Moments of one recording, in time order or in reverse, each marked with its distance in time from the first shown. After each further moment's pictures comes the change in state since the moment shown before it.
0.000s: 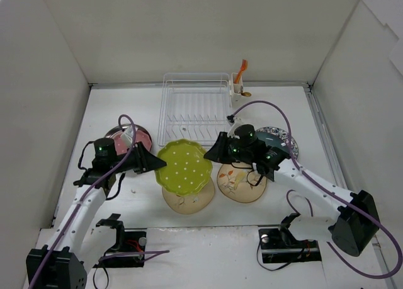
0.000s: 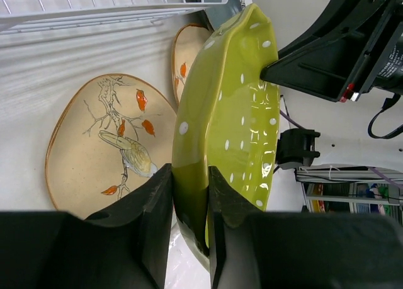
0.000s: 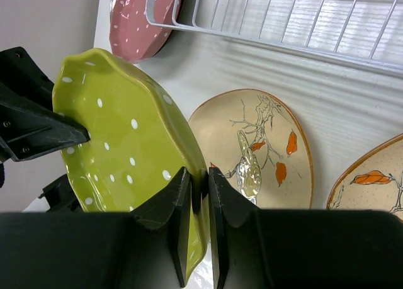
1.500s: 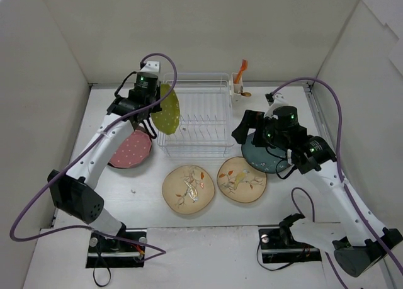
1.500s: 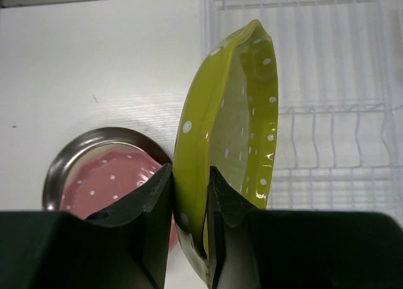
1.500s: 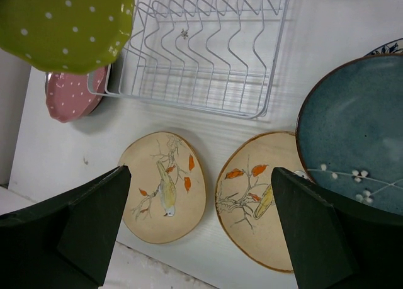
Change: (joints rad) left arm -0.323 0.660 1.016 -0.425 -1.206 0.406; right arm -0.236 -0.158 0.338 -0.495 0.169 -0.292
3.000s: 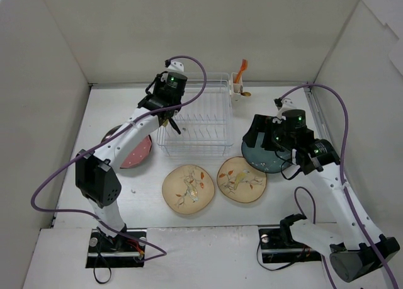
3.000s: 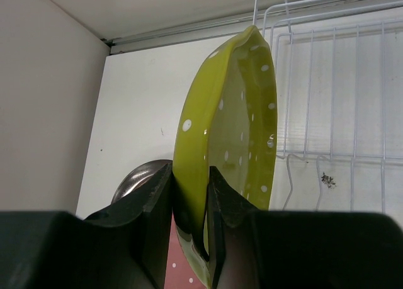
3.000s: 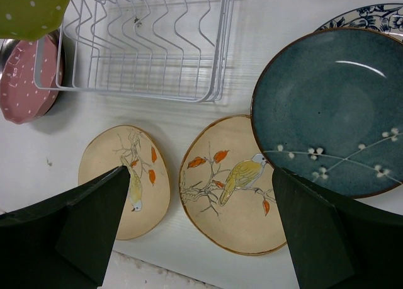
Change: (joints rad) left arm -0.146 0.225 0.133 0.120 -0.459 0.193; right arm -0.136 -0.038 -0.074 -0.050 -0.041 -0.077
